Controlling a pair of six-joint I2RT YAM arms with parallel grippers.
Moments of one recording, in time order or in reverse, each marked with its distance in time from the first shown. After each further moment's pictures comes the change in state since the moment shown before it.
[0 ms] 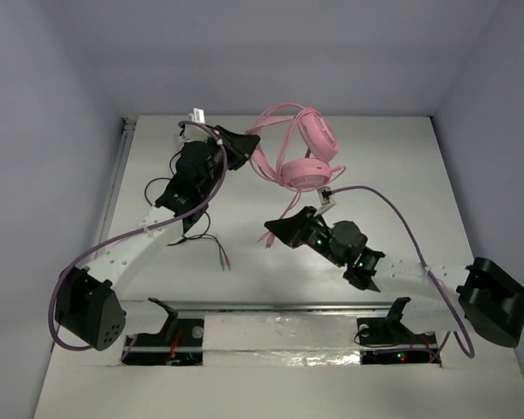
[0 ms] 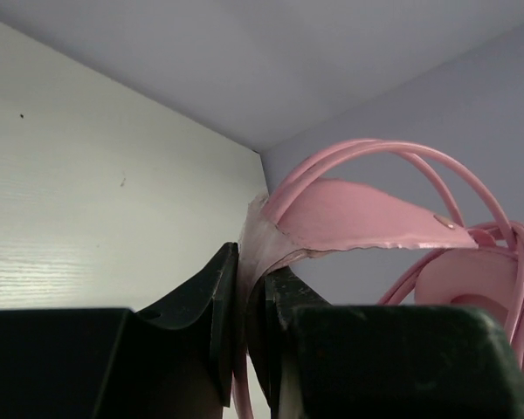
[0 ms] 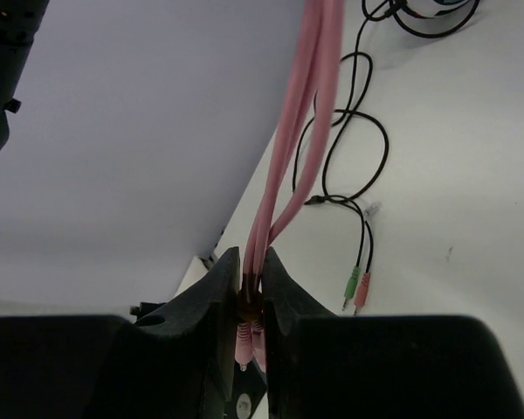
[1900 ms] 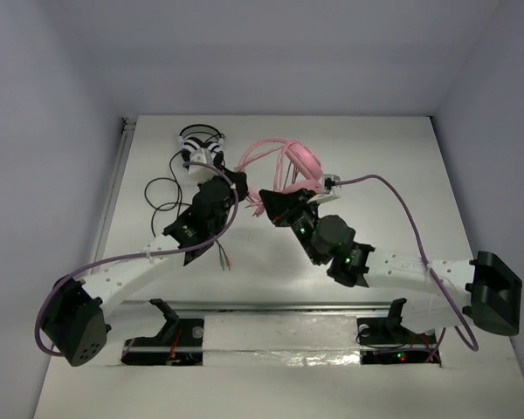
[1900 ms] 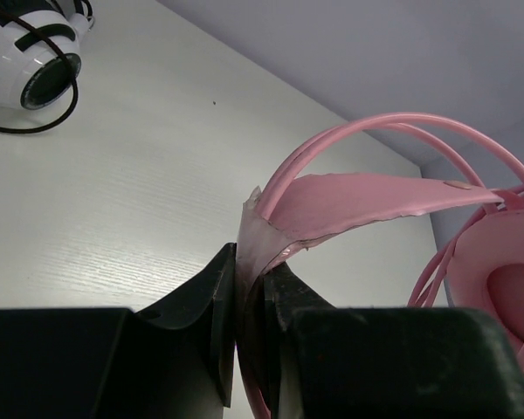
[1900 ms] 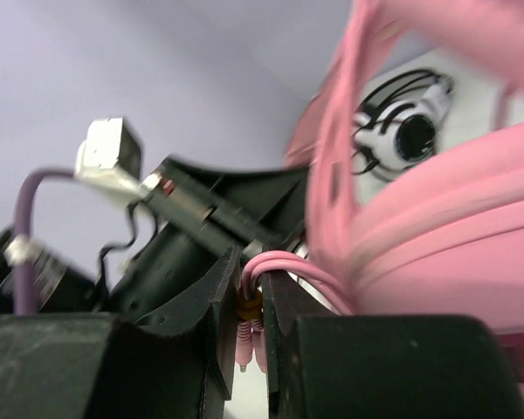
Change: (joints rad) left arm -0.215 -0.103 -0.245 -0.064 -0.501 0.184; right arm 0.196 0.068 0.308 -0.101 0.593 -0.132
